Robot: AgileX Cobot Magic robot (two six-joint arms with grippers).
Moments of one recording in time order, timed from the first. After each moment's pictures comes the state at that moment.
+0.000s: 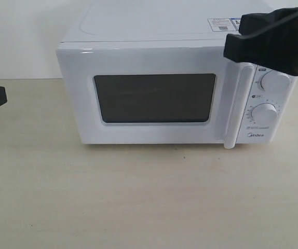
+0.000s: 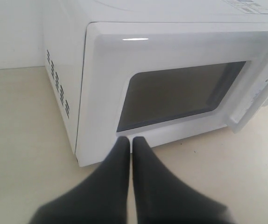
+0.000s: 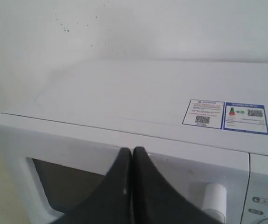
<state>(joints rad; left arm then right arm) -0.07 0.86 -0.48 -1.41 0.45 1.34 0.55 1.00 -0.64 0.90 -0.31 -0.75</state>
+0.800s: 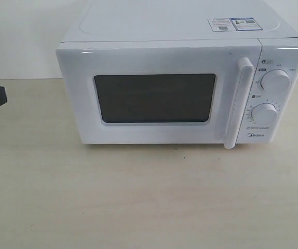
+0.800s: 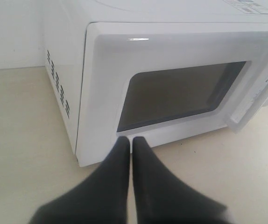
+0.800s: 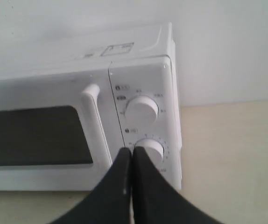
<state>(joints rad) -0.07 0.86 -0.48 -1.41 0.45 1.34 0.00 0.32 -0.19 0.91 0.10 -0.73</state>
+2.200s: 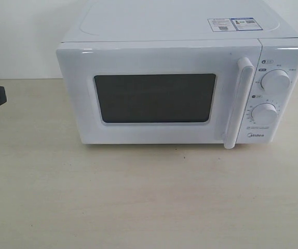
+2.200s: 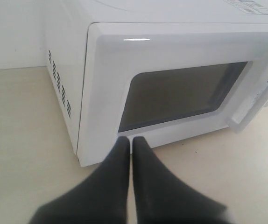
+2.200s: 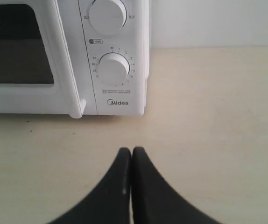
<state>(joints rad) -0.07 0.86 -0.48 -1.41 0.45 1.34 0.00 0.01 0.00 -0.01 0.35 0.06</state>
